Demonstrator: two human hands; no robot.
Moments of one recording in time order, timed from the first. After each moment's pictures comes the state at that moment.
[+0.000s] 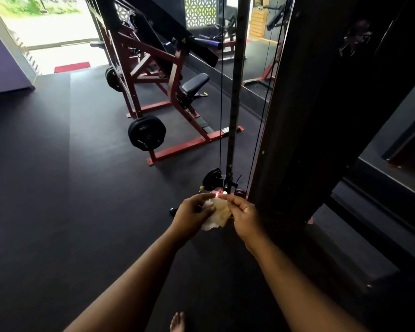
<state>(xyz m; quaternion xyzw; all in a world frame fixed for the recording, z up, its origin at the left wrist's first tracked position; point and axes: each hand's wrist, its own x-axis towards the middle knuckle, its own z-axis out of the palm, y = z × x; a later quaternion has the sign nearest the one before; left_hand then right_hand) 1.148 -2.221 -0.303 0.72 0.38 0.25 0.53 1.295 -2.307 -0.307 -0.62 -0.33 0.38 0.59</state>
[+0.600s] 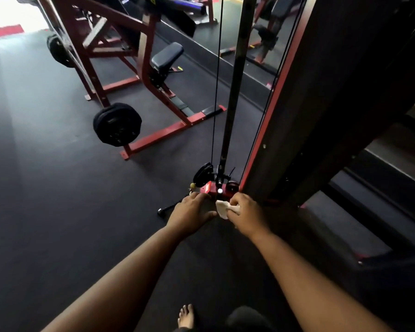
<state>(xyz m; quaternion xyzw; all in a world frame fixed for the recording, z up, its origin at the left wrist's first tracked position) 1.185 -2.000 -0.371 0.89 0.36 0.02 0.29 1.344 -2.122 -0.369 -0.83 -0.44 0.20 0.27</state>
